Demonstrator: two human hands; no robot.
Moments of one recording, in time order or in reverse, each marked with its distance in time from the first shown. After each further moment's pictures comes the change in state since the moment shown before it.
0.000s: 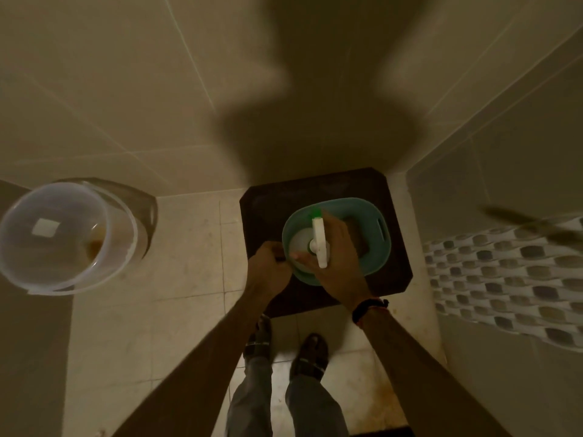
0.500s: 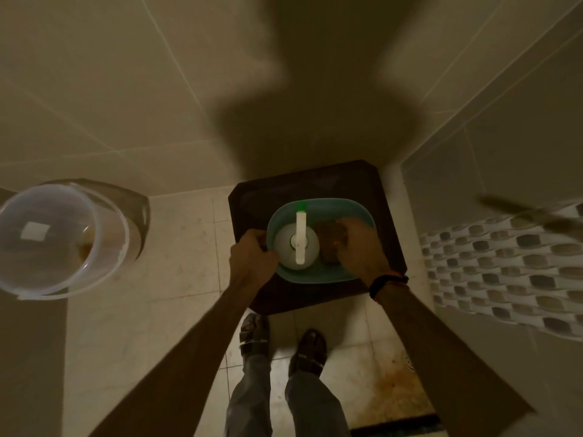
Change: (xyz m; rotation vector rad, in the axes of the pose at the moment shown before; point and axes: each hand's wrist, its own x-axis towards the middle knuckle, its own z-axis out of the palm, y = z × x) left_hand 0.006 0.013 -0.010 0.117 0.102 -0.002; right_hand 0.020 0.026 -0.051 -0.438 -0.121 0.296
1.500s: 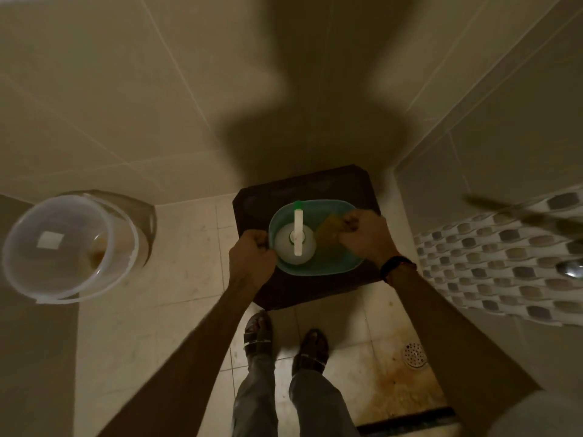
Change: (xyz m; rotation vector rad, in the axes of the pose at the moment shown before) left_hand -0.041 0.021 -0.027 -0.082 0.042 0.003; right_hand -0.015 -0.012 -0.047 0.104 0.028 0.075
